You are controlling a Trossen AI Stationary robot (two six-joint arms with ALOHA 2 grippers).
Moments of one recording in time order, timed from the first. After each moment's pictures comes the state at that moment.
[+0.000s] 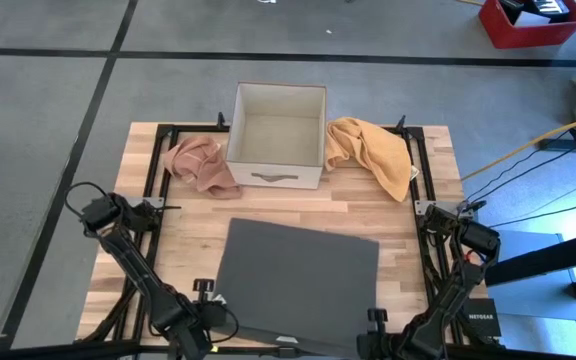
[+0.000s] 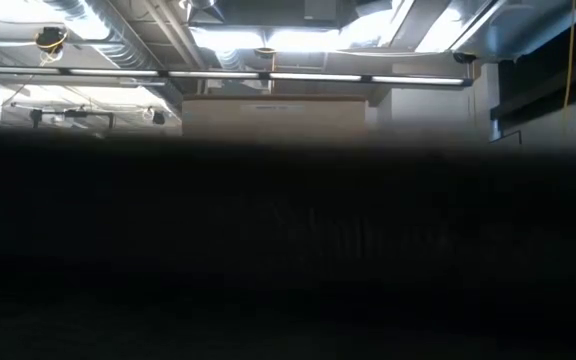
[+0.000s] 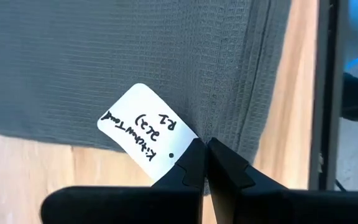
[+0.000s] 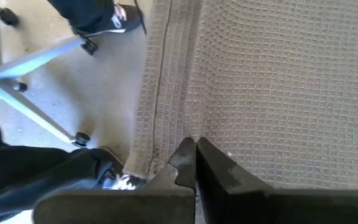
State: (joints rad) left arm -0.94 1.86 1.33 -0.87 -0.23 -0.89; right arm 1.10 2.03 1.38 -0.63 0.30 1.07
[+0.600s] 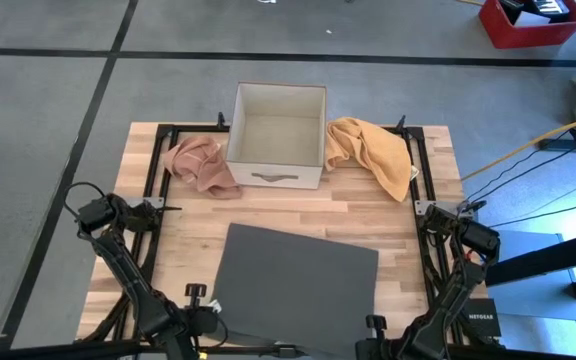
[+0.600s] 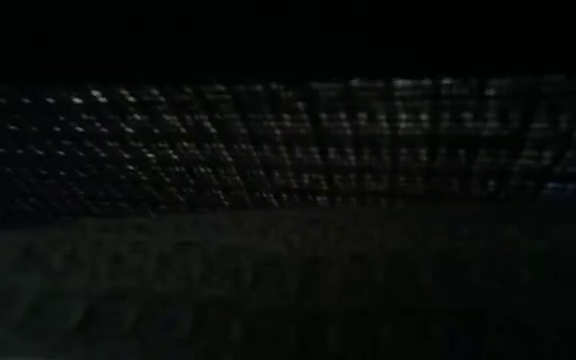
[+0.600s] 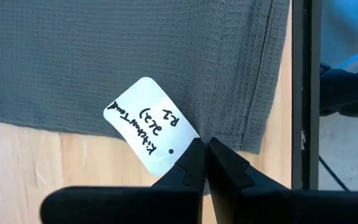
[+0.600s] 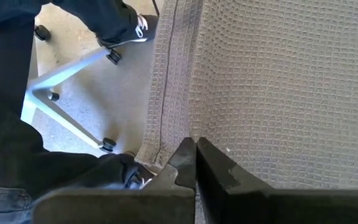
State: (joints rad) left arm -1.01 1.86 1.33 -0.88 -0.27 -0.94; right arm 1.10 2.03 1.43 -0.60 0.27 1.09
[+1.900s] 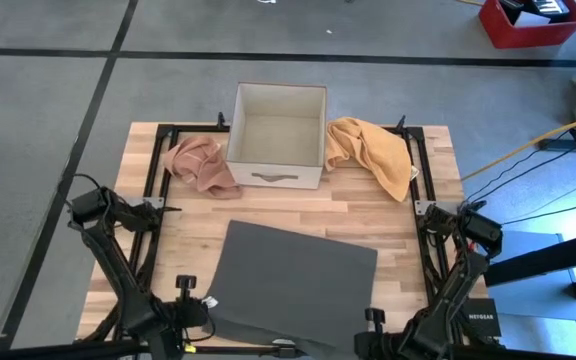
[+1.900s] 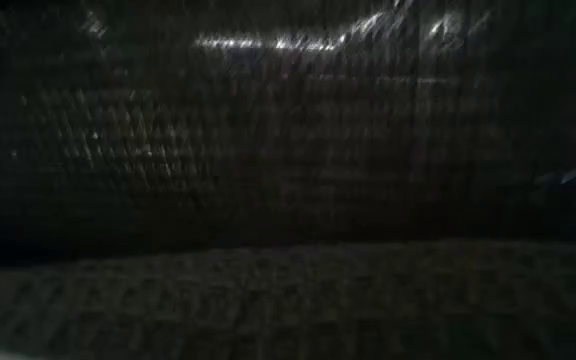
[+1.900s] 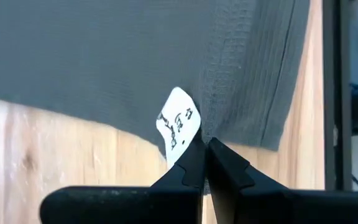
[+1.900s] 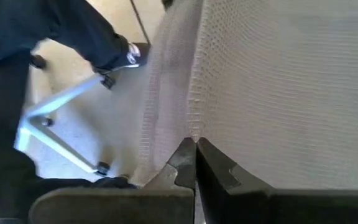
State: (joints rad) left arm -1.07 1.78 1.29 -0.97 -0.41 -1.01; right arm 1.08 1.97 1.43 -0.64 0.35 1.09
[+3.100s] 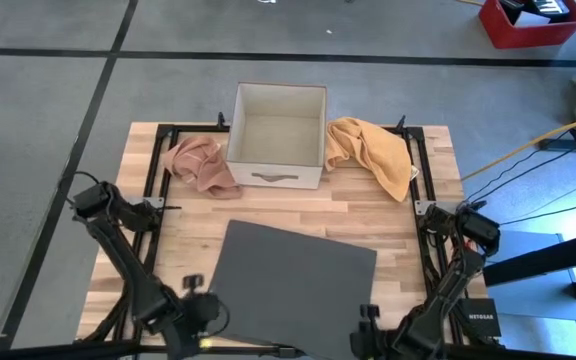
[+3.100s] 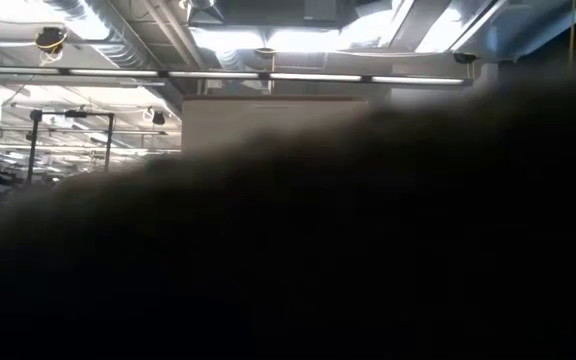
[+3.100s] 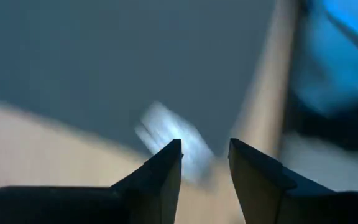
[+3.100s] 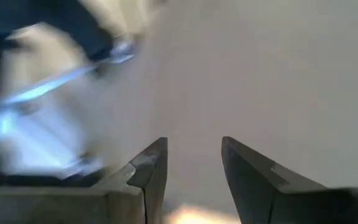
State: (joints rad) left arm -0.94 1.75 1.32 -0.90 -0.34 -1.05; right arm 1.03 1.96 1.43 -0.67 0.37 0.96
